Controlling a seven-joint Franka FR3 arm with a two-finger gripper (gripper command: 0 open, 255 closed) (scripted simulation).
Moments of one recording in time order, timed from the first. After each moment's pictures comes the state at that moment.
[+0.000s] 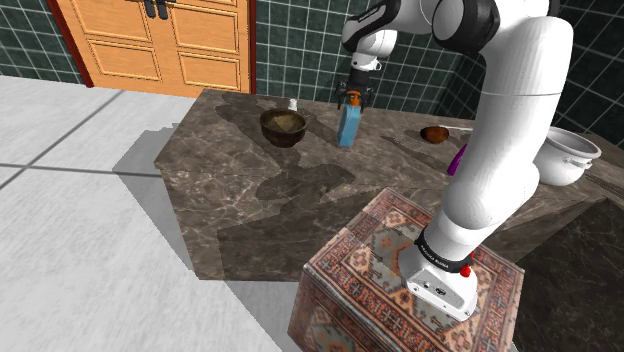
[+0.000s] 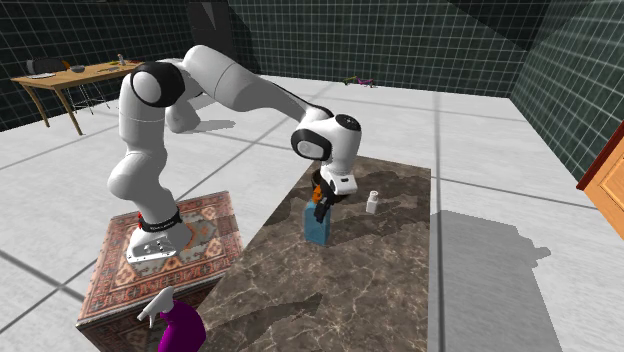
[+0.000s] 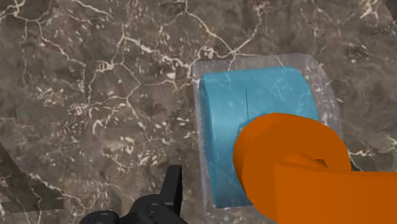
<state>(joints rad) -0.25 0.36 -0.32 -1.79 0.22 1.97 0.22</state>
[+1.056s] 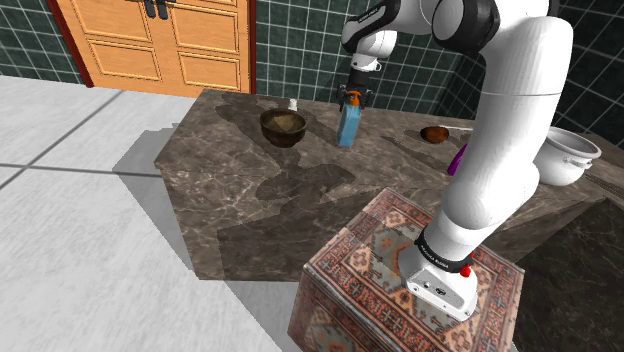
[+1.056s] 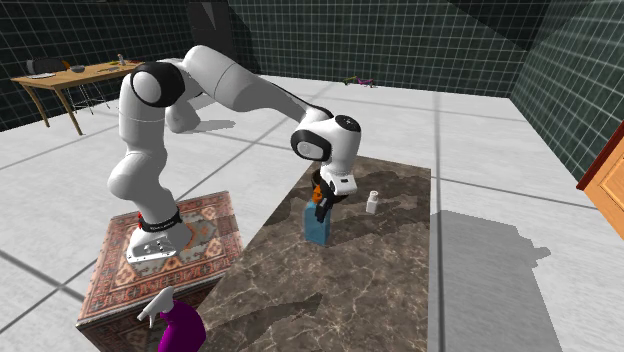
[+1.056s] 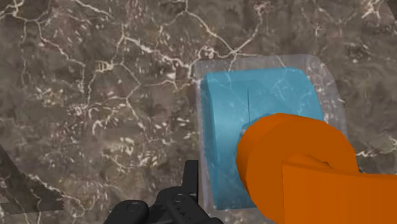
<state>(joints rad) -0.25 0.36 -0.32 -1.79 0.22 1.97 0.22</state>
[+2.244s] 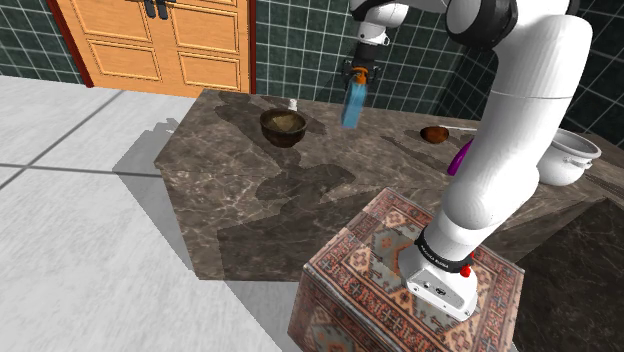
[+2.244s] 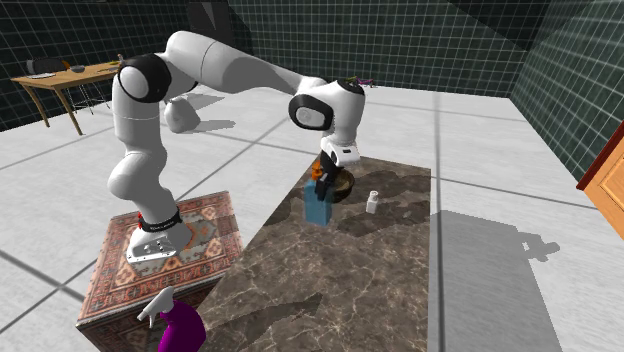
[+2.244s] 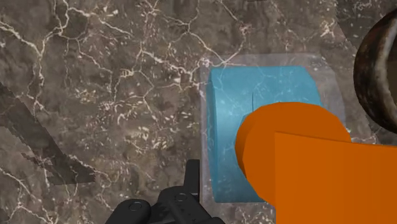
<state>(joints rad) -0.25 0.28 -0.33 -1.66 0.18 1.77 0.25</state>
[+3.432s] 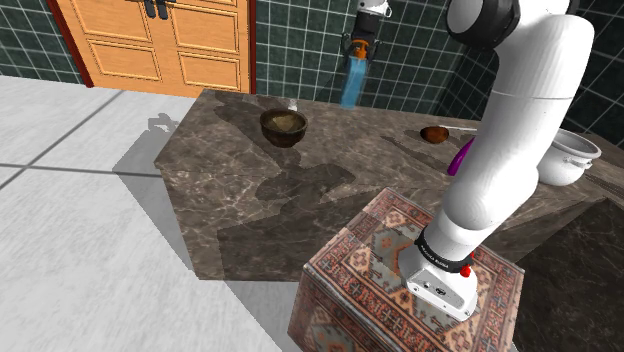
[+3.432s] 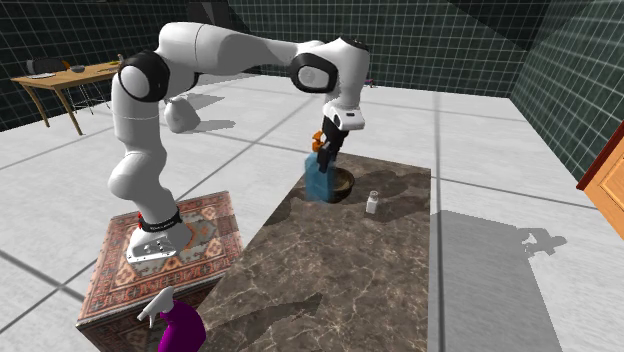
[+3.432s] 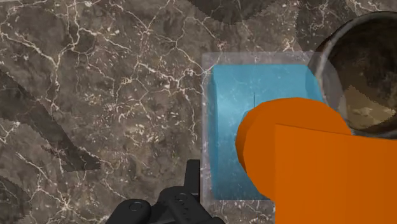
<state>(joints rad) -0.23 0.27 -0.32 -1.46 0.18 1.56 0.32</state>
